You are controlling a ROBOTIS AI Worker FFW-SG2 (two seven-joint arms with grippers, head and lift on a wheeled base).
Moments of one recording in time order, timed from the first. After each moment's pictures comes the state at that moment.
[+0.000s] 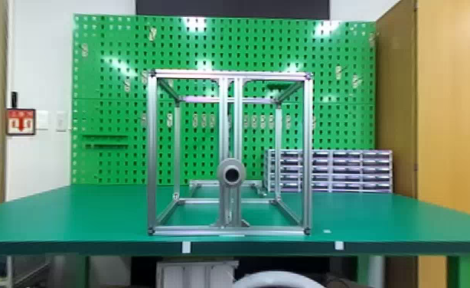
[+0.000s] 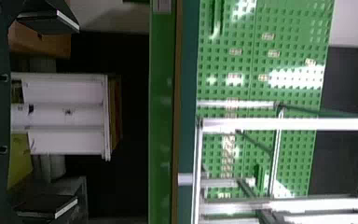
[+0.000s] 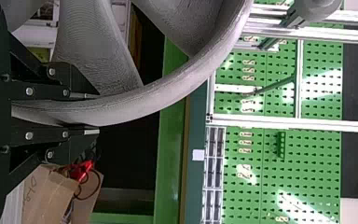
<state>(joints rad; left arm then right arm) -0.01 0.14 0.09 -1.69 0.20 -0.05 -0.20 0.02 -0.01 -0.01 -1.85 0.03 0.14 0.04</state>
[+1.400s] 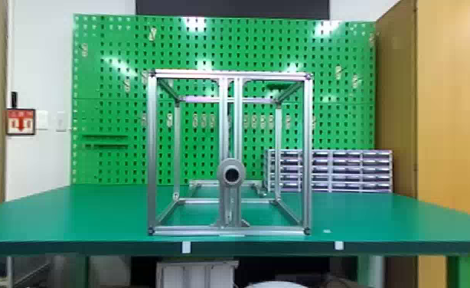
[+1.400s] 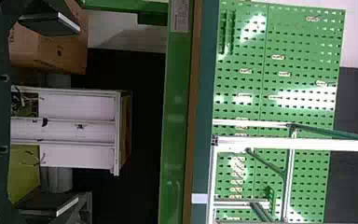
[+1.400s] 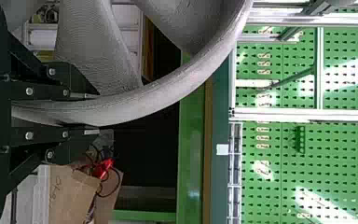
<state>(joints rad) 0.00 0.13 0.06 -1.68 0.20 -0.02 -0.13 0.03 0.00 -0.02 -1.84 0.00 0.18 0.04</state>
